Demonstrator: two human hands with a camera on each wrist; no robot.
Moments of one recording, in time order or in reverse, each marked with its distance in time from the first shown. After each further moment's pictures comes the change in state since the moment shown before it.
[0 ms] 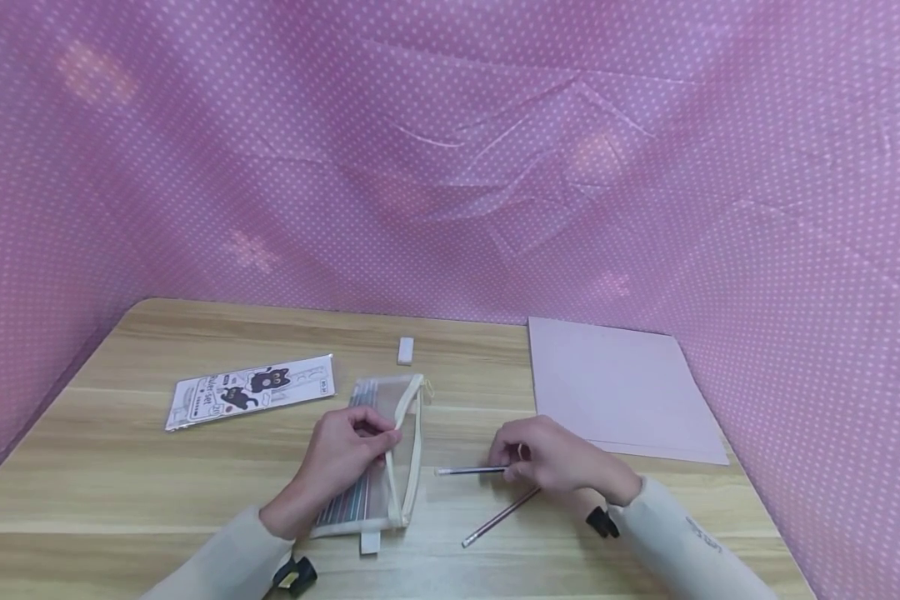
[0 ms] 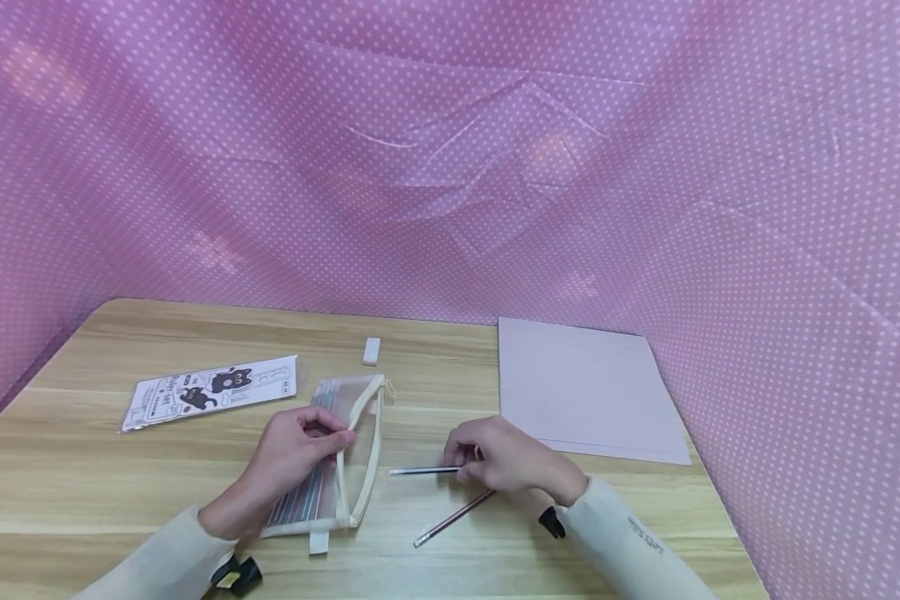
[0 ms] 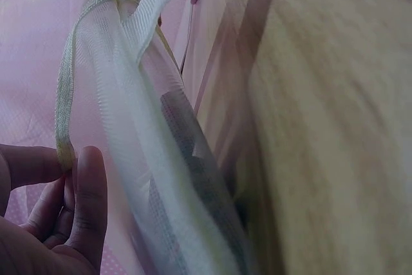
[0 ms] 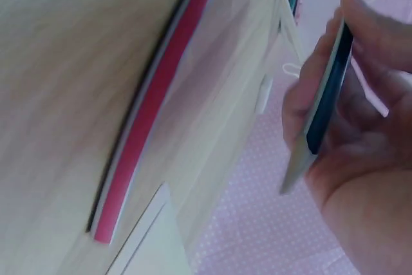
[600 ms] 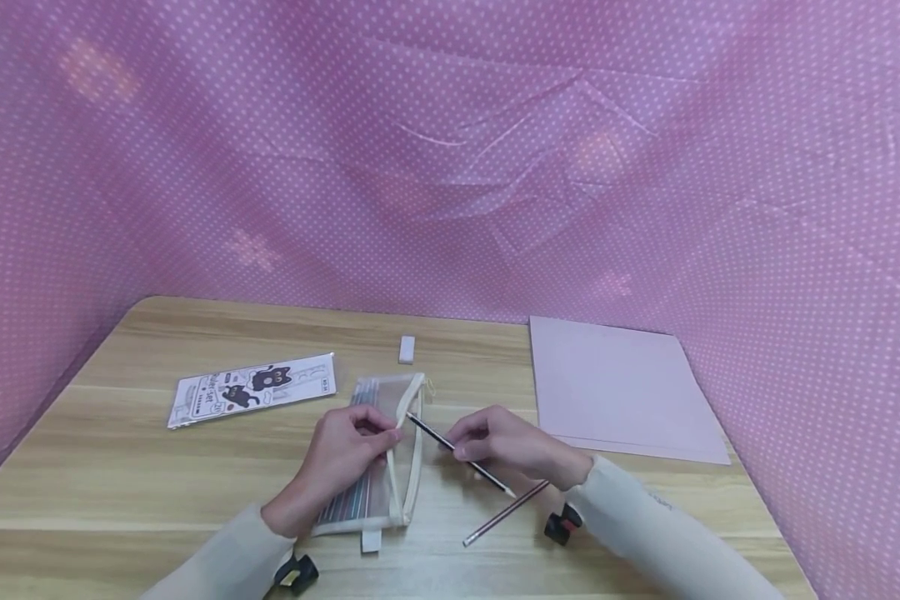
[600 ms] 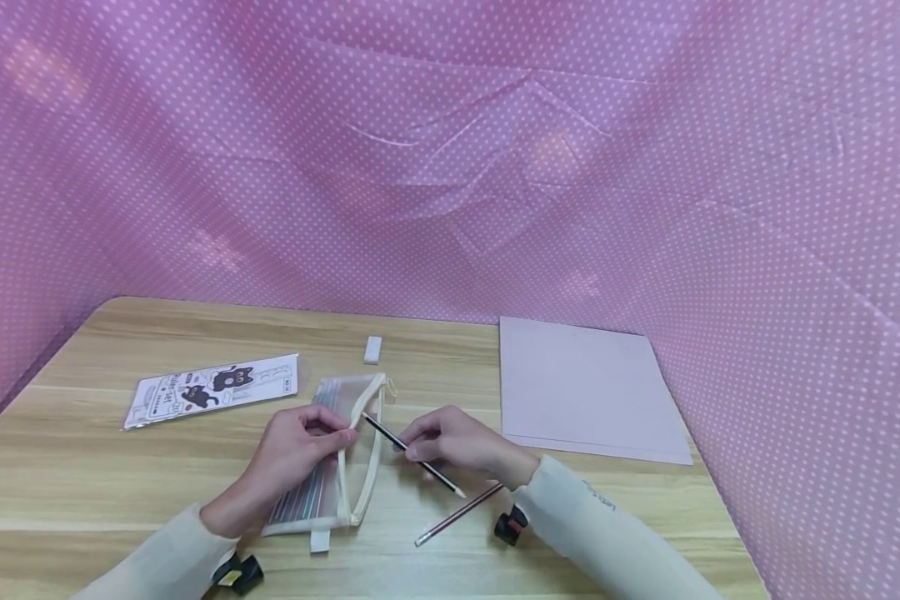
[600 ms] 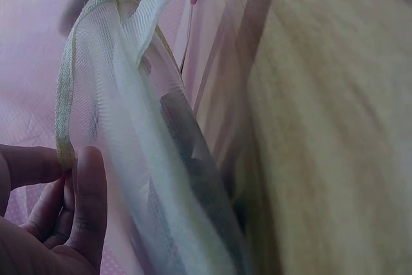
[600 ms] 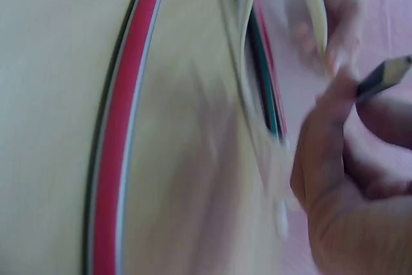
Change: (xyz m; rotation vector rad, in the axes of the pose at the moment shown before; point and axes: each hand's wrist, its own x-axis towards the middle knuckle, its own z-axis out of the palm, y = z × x) left_hand 0.000 -0.002 0.000 -0.014 0.001 0.008; right_hand 0.052 -0.023 0.020 0.703 -0.032 0.369
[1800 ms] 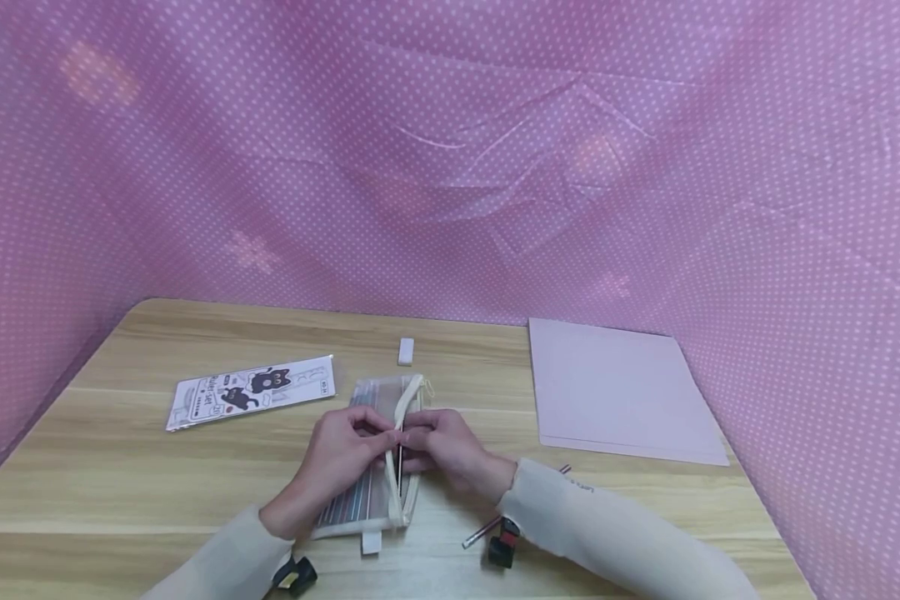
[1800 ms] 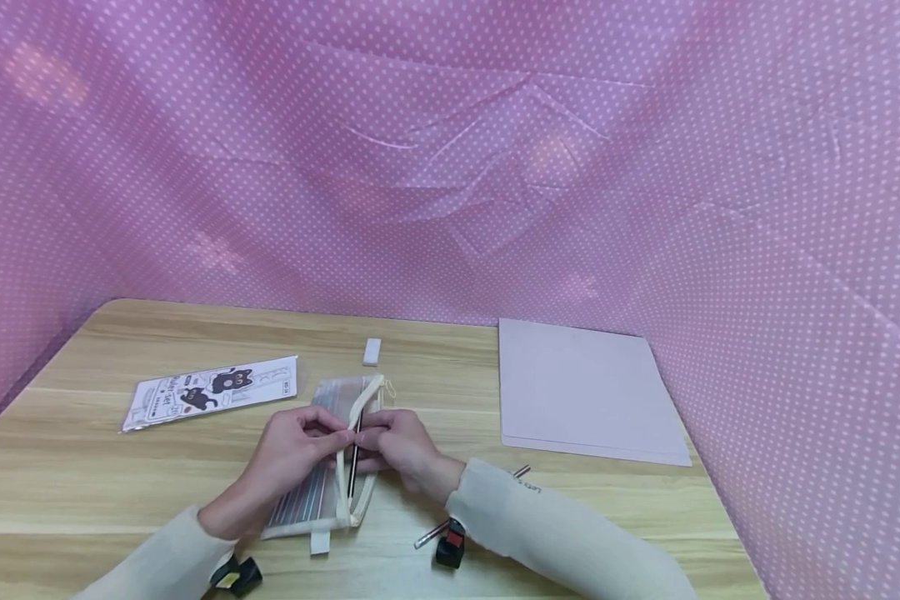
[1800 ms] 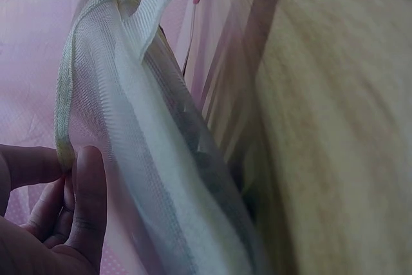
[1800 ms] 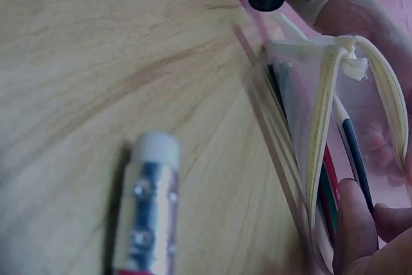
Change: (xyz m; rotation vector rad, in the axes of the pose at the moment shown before) left_hand -0.001 0.001 -0.003 -0.049 -0.016 0.014; right_hand 0.055 -0.005 0.071 0.458 0.287 0.064
